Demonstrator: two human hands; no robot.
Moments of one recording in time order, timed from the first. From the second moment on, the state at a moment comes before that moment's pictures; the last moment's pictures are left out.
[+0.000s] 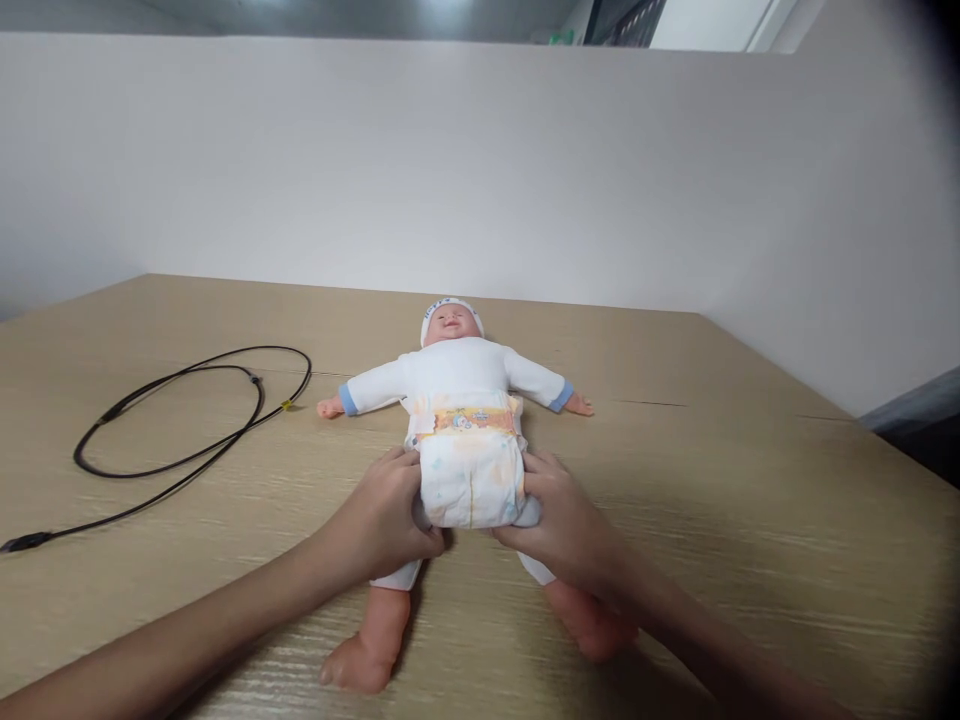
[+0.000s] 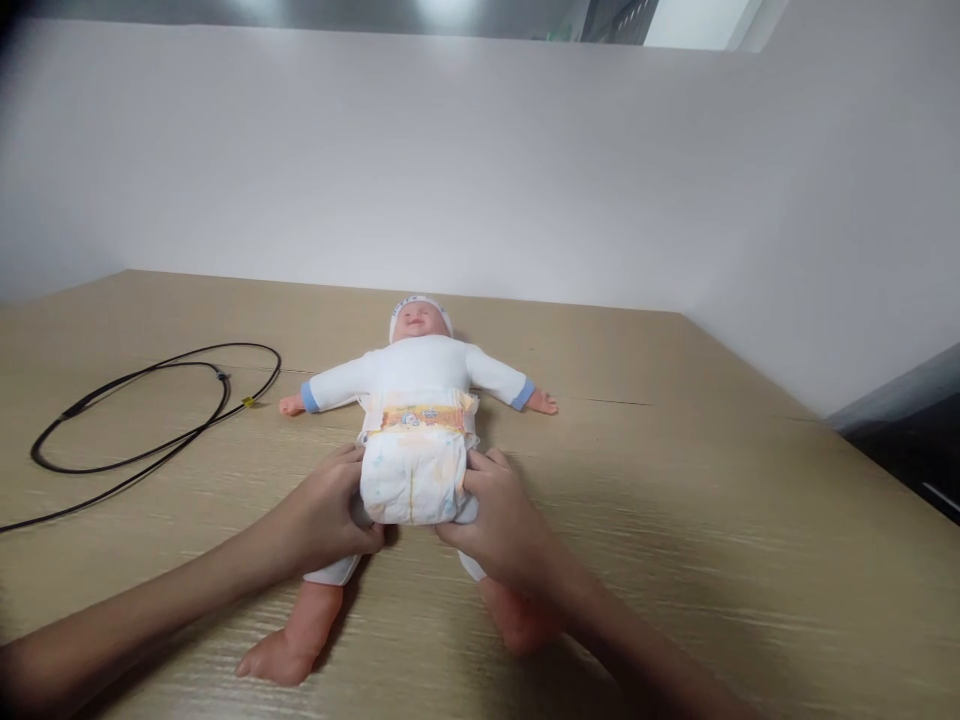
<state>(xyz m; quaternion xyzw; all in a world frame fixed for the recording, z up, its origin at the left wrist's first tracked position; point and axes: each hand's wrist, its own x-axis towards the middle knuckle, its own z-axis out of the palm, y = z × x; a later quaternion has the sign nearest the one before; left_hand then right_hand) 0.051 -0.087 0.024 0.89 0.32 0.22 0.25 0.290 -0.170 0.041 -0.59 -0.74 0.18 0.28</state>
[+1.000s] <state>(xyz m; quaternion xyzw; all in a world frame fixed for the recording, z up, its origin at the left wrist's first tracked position) 0.017 -0.052 0.041 0.72 0.18 0.15 0.66 0.293 -0.189 0.038 -0.58 -0.61 0.38 0.37</state>
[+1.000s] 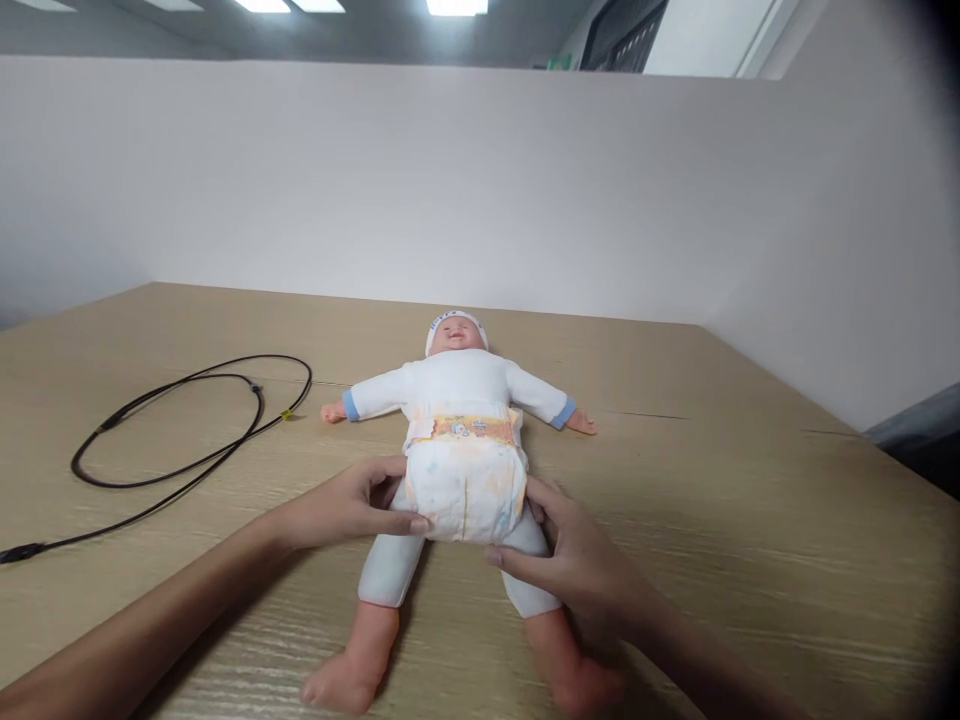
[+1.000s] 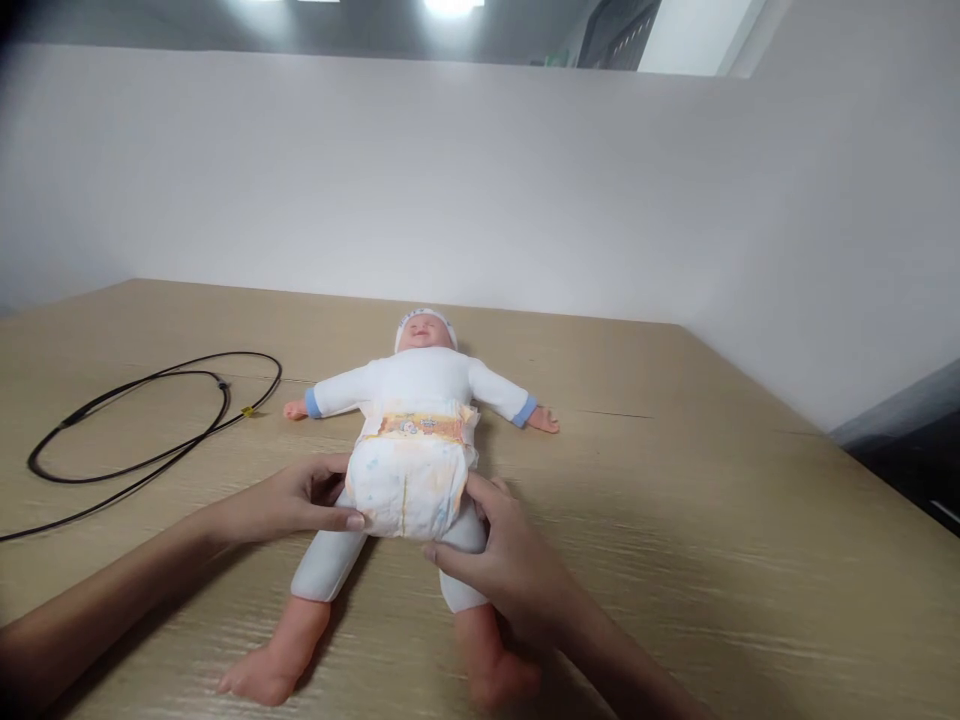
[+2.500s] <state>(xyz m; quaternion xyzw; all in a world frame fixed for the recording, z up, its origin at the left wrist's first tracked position) 0.004 0.051 0.001 0.85 0.39 0.35 0.04 0.422 -0.090 0.013 -0.61 -0.71 -0.12 0.34</state>
